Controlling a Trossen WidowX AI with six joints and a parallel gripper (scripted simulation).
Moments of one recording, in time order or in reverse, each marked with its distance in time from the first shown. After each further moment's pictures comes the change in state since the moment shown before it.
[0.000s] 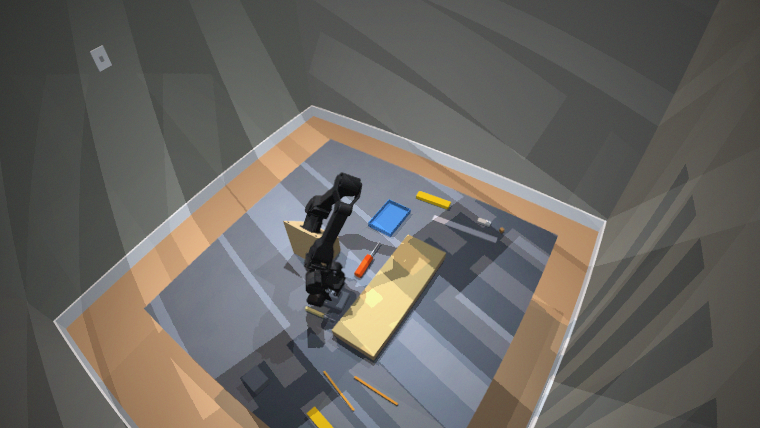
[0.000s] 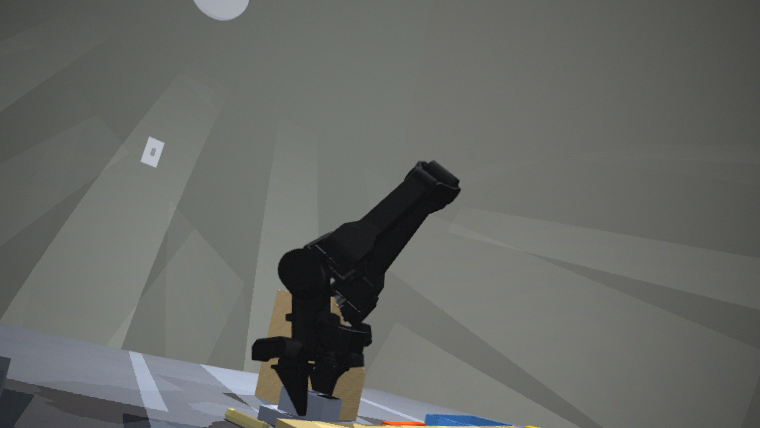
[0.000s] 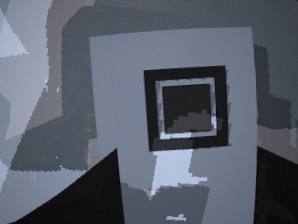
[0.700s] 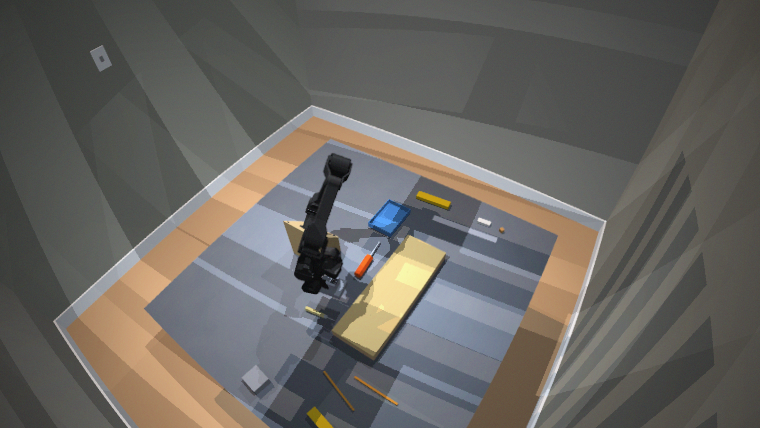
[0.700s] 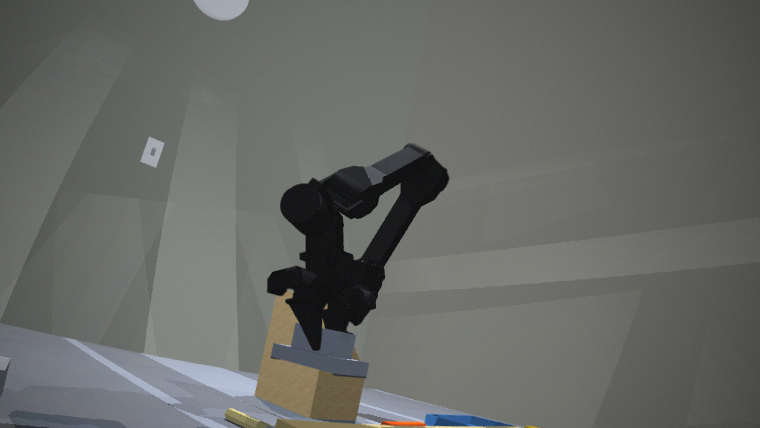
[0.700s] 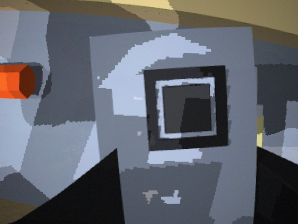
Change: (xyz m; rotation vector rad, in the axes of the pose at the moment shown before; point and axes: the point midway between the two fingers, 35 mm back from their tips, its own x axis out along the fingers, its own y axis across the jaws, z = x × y) arm -0.089 -0.001 0.026 -0.003 -0.006 -0.009
